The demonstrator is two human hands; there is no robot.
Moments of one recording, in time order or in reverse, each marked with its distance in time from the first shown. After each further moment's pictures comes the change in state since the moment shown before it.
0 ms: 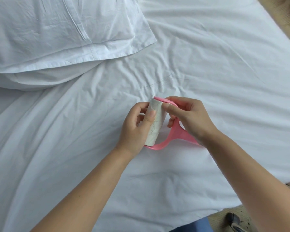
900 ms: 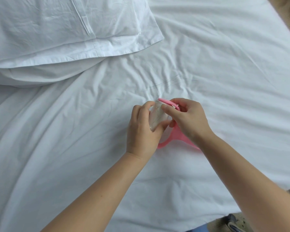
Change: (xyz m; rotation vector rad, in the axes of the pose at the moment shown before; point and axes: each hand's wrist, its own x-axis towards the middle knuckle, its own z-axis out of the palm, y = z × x) left_hand 0.009 -0.026 0.007 0.492 0.272 0.317; right_hand 0.020 0.017 0.023 -0.172 0.198 0.086
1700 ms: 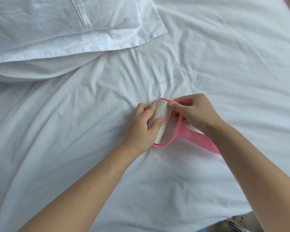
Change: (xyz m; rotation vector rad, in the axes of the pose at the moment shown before) left_hand 0.016 -0.028 -0.002 -0.122 -0.328 -0.086; right_hand 0.027 0.000 -0.013 -0.214 -0.080 0.050
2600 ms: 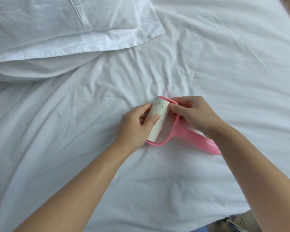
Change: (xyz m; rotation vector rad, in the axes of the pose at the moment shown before) left_hand -0.003 0.017 -0.016 -0.056 0.002 -0.155; right_hand -0.013 -0.001 -0.006 0.158 -0.130 0.012
